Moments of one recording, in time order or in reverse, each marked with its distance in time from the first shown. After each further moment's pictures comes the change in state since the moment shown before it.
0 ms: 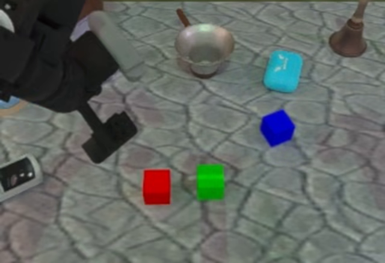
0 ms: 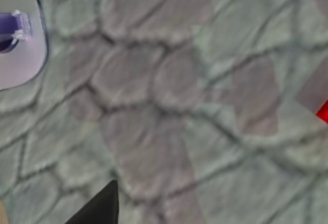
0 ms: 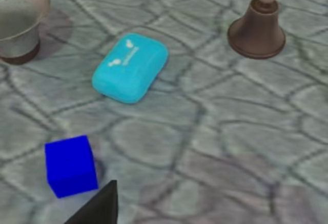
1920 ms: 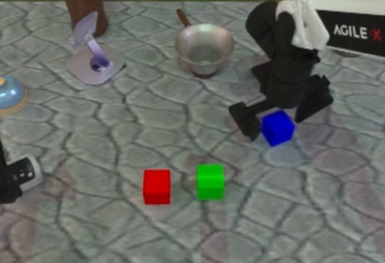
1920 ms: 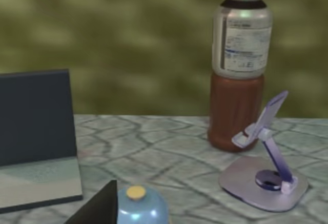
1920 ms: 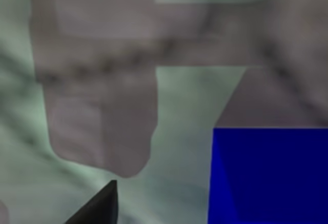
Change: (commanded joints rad) left arm 0.487 -1.388 -1.115 0.788 0.017 -0.522; right arm 0.271 1.534 1.054 -0.539 0.002 0.016
